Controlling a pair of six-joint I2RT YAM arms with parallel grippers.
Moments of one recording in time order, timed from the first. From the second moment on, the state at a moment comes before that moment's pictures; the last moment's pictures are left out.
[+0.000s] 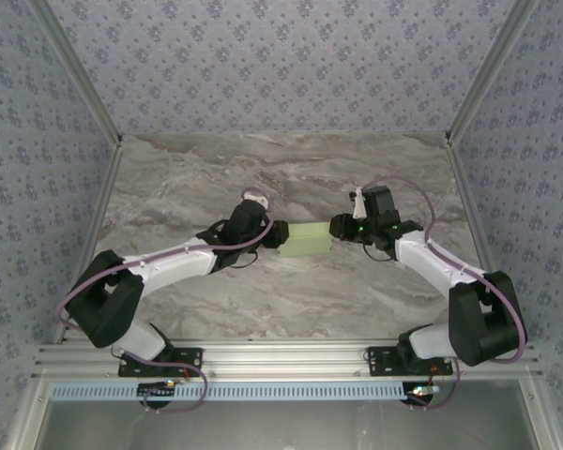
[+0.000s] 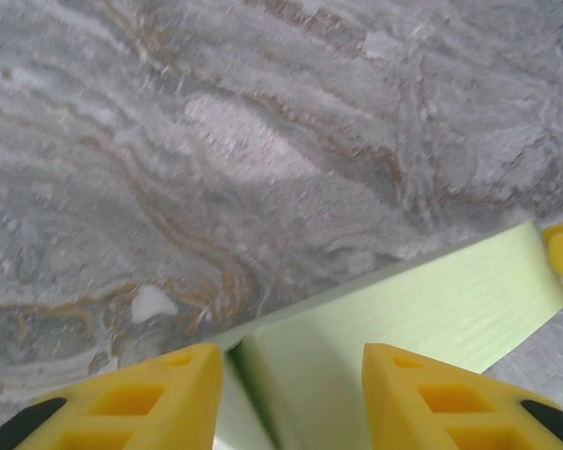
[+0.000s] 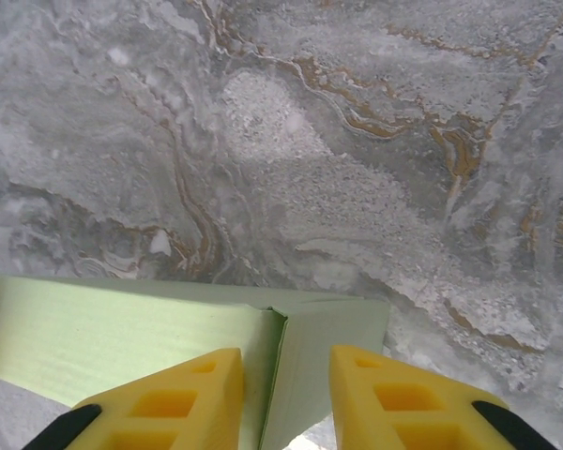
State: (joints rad) left arm -0.78 1.51 0.85 0.00 -0.04 -0.64; right arm 0.33 1.35 0.77 -0.23 -0.31 0.46
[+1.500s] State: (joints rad) left arm -0.73 1.56 0.89 -0.02 0.07 -0.62; right arm 0.33 1.43 0.85 -0.26 -0.41 0.26
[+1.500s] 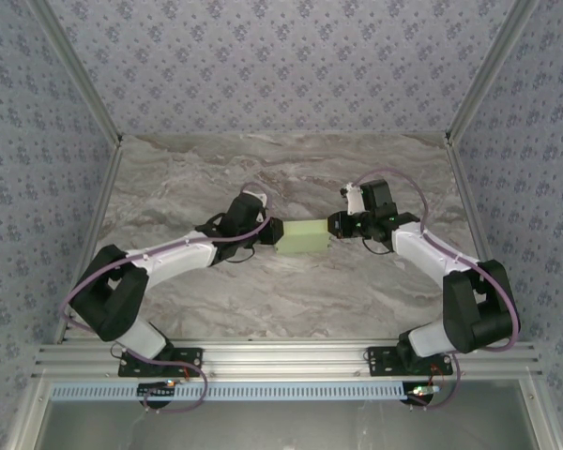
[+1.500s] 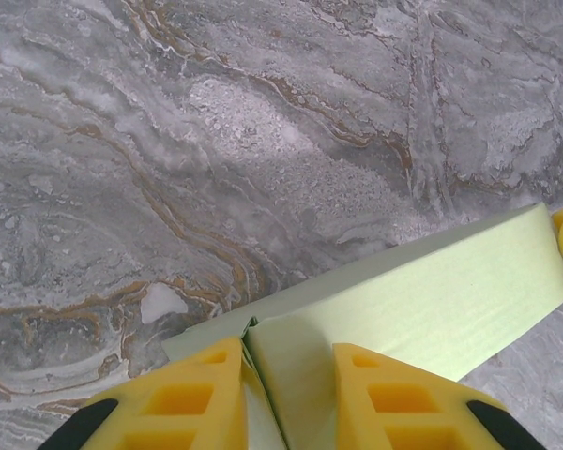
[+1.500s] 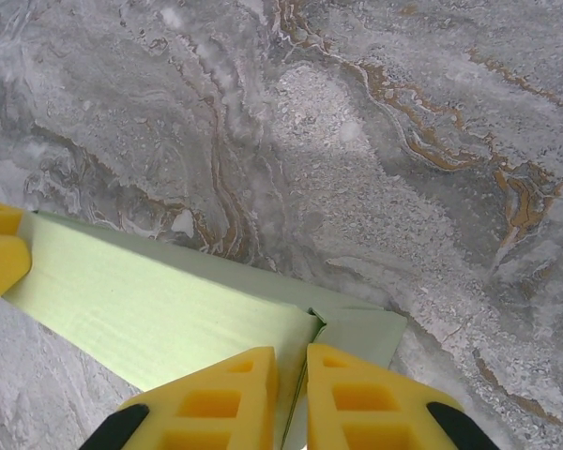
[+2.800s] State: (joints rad) left arm -0.72 1.51 0.88 -0.08 0.09 -0.54; right arm 0.45 1.35 0.85 -0.38 -0.27 0.28
